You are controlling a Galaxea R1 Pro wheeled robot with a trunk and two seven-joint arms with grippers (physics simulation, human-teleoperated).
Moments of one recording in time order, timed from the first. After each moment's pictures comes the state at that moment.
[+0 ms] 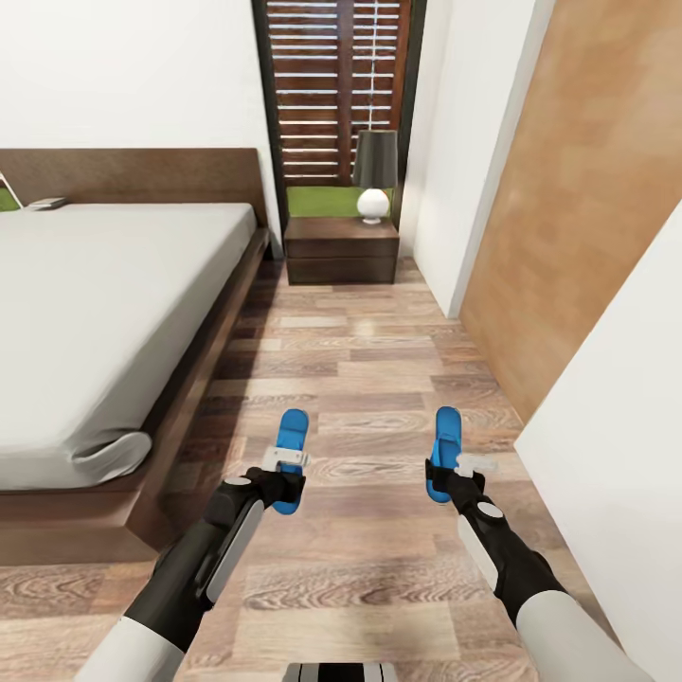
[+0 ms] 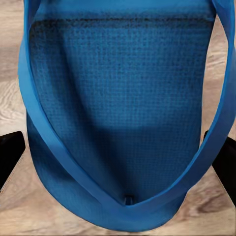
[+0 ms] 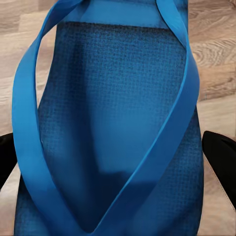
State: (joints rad) left arm -0.53 -0.03 -0.32 -1.25 0.21 0.77 0.16; right arm -0.63 -0.03 0.09 -0.71 -0.22 0.02 -0.13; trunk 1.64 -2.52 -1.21
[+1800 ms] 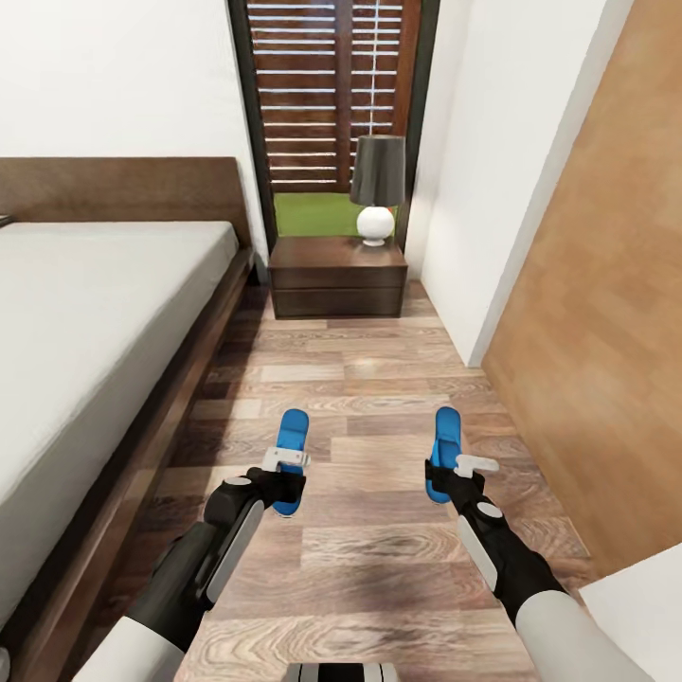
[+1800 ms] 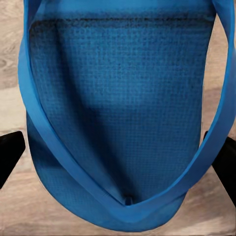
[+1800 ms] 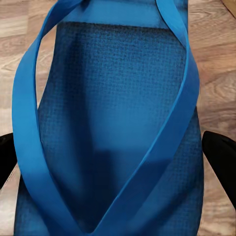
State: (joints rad) left arm -0.53 -0.03 -0.32 -1.25 0.21 0.77 0.15; right arm -0.63 -0.03 0.09 -0.70 -0.22 0.03 -0.13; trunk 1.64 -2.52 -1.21
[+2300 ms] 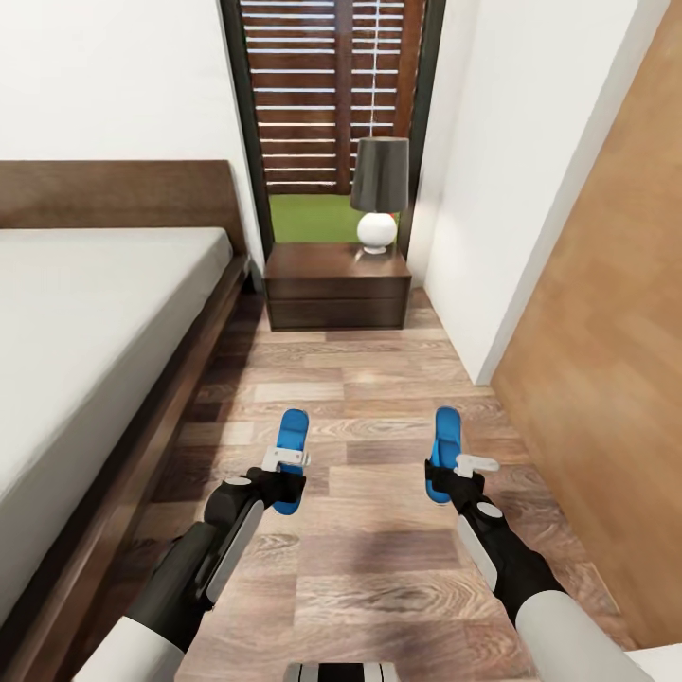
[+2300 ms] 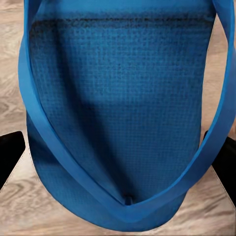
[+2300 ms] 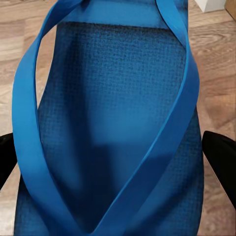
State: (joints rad) left arm -0.53 -0.03 -0.32 -1.25 0.21 0.77 0.15; right arm -0.63 -0.03 0.09 -0.70 -0.22 0.03 -0.13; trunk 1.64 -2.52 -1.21
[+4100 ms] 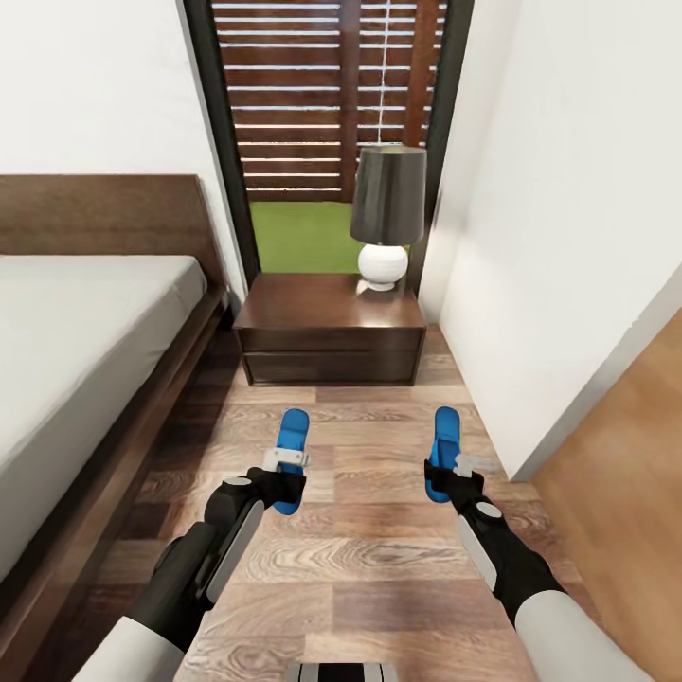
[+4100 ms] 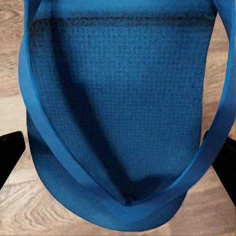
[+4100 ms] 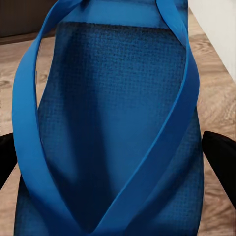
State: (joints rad) left arm -0.53 -0.03 -0.32 -1.25 0.21 0.77 0.15; right arm -0.63 -0.02 0.09 -0.71 -0.22 0.03 -0.13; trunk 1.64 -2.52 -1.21
